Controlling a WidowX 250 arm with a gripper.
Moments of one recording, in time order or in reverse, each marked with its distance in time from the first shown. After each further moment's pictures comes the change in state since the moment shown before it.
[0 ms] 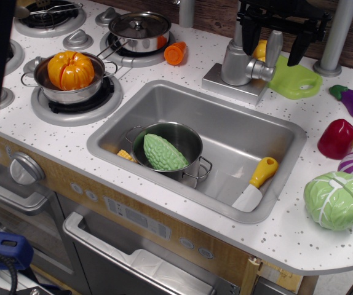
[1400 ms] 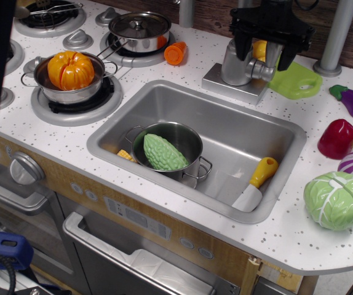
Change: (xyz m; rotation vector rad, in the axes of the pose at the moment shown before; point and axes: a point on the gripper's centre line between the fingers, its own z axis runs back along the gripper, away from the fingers) arm 0.022 0.011 -0.023 0.010 -0.181 0.003
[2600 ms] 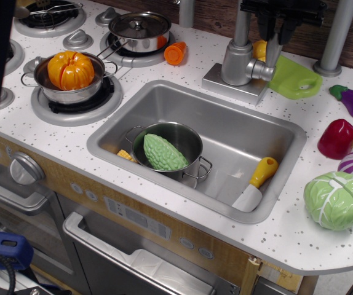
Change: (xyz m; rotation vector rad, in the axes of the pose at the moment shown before) arm 0.029 -0.003 0.012 -0.034 -0.138 0.021
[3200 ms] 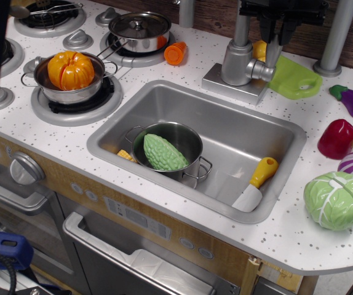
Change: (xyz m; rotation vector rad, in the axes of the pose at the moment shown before) arm -0.016 -0.006 0.001 0.021 0.066 0.112
